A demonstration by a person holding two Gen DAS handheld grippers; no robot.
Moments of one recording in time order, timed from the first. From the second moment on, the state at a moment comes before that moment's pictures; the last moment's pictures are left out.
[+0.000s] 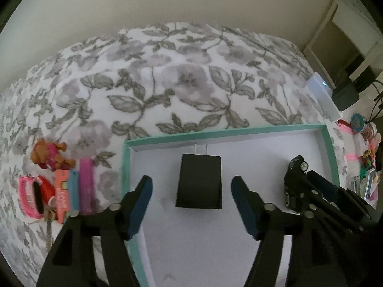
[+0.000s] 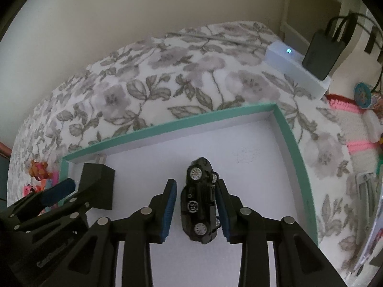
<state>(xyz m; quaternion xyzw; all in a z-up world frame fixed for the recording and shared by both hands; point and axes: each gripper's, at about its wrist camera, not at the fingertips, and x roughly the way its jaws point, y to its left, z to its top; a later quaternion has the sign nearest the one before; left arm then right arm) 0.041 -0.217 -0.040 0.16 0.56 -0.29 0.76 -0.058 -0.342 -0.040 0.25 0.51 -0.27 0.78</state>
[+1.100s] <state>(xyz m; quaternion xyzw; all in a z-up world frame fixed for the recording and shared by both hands) 0.018 -0.091 0.034 0.11 0.46 -0.25 0.85 -0.107 -0.270 0.021 0.19 0.46 -0.27 0.82</state>
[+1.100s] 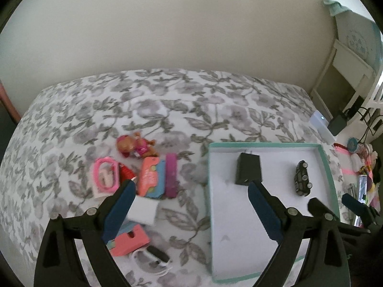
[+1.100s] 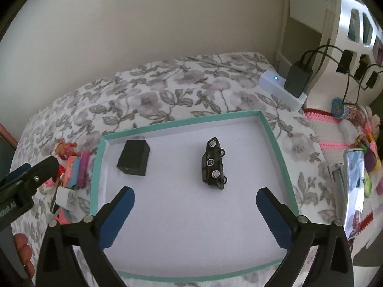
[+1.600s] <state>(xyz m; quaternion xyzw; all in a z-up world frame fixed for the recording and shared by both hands) 0.012 -0.018 0.045 0.12 0.45 -0.20 0.86 -0.113 -0.221 0.046 0.19 0.40 -0.24 0.86</state>
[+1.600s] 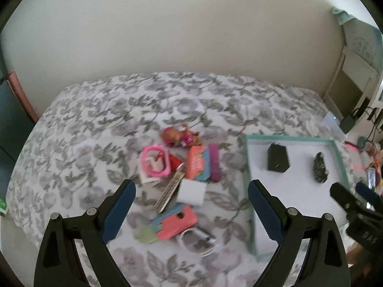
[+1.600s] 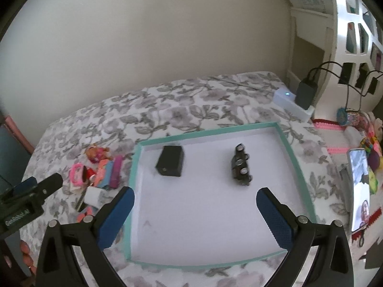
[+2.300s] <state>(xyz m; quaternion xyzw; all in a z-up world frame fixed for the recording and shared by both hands) 0.074 0.082 0.009 0.06 0.54 -0.08 0.84 -0.038 -0.121 0.012 0.15 0.46 -0.10 0.87</state>
